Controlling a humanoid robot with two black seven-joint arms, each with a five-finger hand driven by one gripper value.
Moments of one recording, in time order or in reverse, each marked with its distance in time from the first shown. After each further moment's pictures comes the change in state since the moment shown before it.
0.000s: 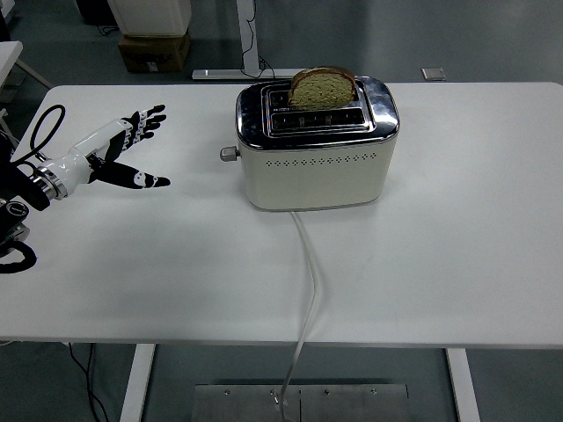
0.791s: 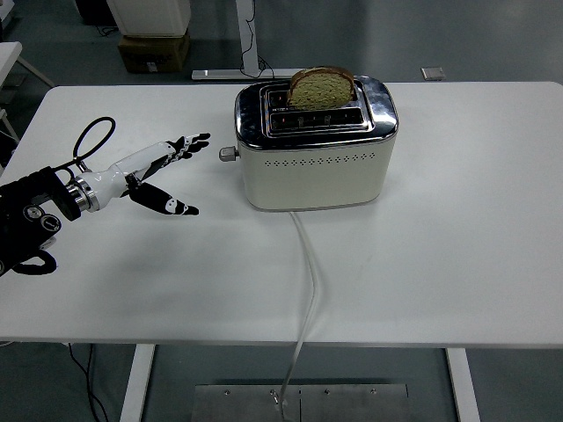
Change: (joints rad) left arm 0.002 -0.044 0.026 -0.061 0.149 0.001 0.002; right arm 0.000 0.000 0.000 0.000 0.000 0.000 0.000
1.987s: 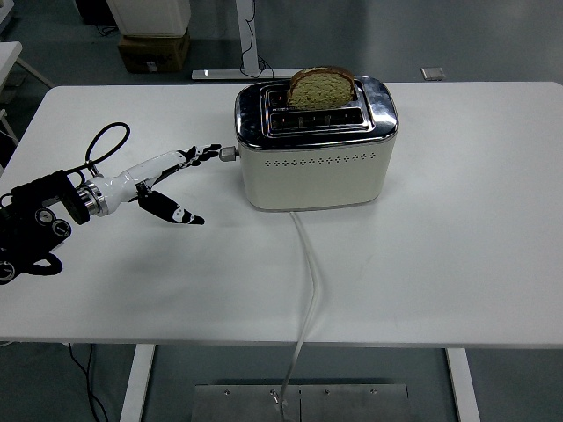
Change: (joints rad) left arm -0.012 -0.016 0.031 0.001 0.076 0.013 -0.006; right arm 0.000 0.000 0.000 0.000 0.000 0.000 0.000
